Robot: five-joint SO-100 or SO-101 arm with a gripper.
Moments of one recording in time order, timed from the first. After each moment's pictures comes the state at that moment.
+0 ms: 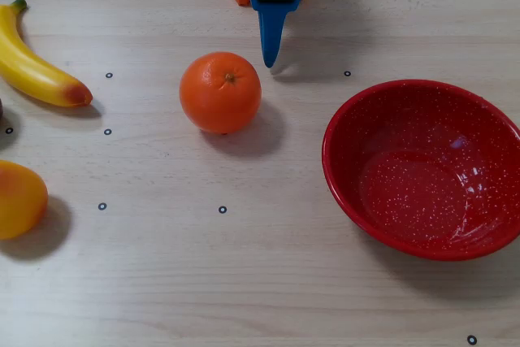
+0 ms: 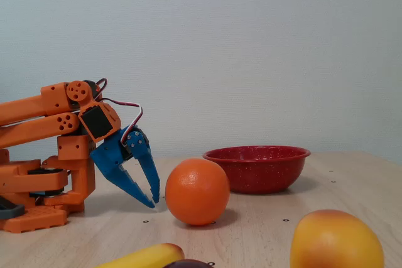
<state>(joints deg) -2.3 189.9 174.4 72.9 2.5</state>
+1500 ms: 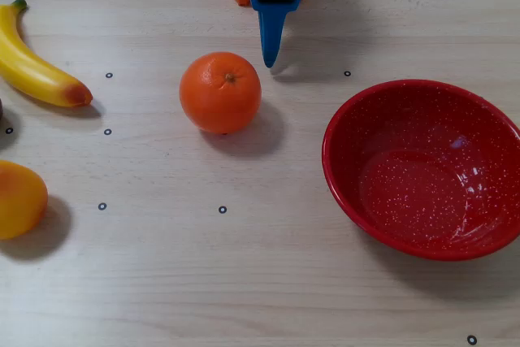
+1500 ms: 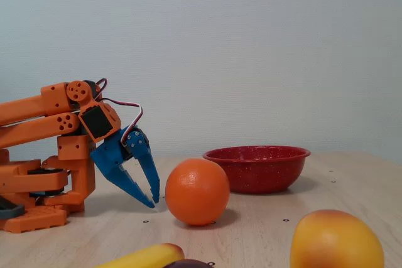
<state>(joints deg) -2.3 189.9 174.4 72.9 2.5</state>
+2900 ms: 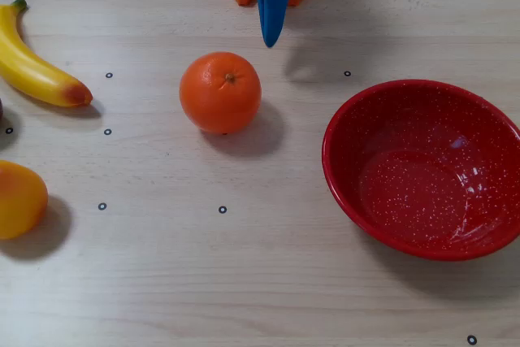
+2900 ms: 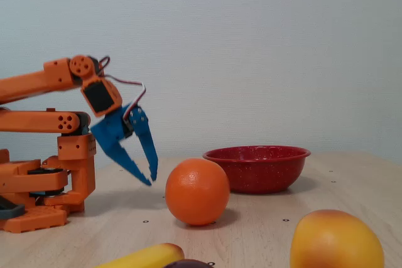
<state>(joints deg) -2.8 171.6 155.7 76.6 -3.2</state>
